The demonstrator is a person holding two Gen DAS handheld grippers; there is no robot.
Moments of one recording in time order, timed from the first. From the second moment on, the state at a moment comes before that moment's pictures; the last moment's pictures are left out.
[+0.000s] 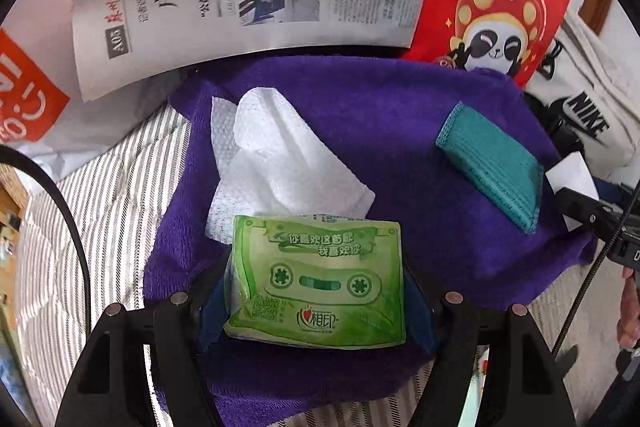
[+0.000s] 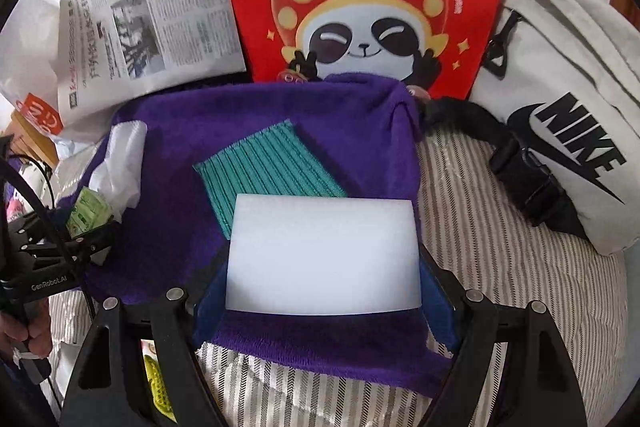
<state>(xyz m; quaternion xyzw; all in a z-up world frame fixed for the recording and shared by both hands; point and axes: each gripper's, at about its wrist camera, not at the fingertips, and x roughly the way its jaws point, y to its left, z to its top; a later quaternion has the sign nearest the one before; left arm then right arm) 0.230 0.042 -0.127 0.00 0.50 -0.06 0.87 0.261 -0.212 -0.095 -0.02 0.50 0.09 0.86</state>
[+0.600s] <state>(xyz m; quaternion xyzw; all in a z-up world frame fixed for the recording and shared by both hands) 0.246 0.006 -0.145 0.05 0.51 -0.06 0.86 0.260 -0.198 -0.119 -0.05 0.50 0.11 0.86</state>
